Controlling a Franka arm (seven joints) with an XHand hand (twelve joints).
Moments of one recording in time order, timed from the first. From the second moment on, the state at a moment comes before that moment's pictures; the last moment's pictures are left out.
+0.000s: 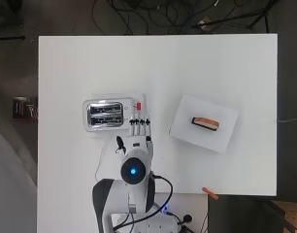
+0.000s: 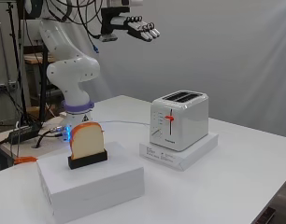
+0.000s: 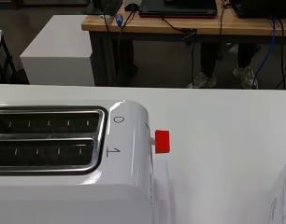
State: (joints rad) arm 0.00 -0.78 0.03 -2.34 0.02 1.59 -0.87
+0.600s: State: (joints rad) arm -0.06 -0.35 -0.21 -2.06 -0.06 1.53 -0.93
